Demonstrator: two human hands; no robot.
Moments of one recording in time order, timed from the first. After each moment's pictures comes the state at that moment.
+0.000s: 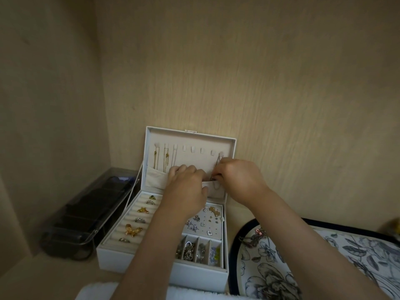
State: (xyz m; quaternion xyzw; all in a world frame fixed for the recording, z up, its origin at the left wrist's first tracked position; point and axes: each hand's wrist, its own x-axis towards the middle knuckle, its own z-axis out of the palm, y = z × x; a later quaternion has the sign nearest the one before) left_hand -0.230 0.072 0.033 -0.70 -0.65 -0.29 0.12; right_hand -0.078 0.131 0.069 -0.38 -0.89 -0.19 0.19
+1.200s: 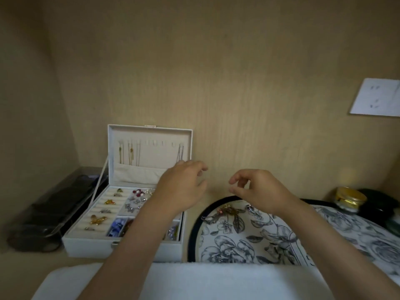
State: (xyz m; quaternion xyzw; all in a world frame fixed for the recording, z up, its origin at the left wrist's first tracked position) left_hand -0.150 0.036 0.062 -0.76 -0.58 -0.30 0.02; right_hand 0.075 0.067 0.065 -0.50 -0.82 0.13 0.24
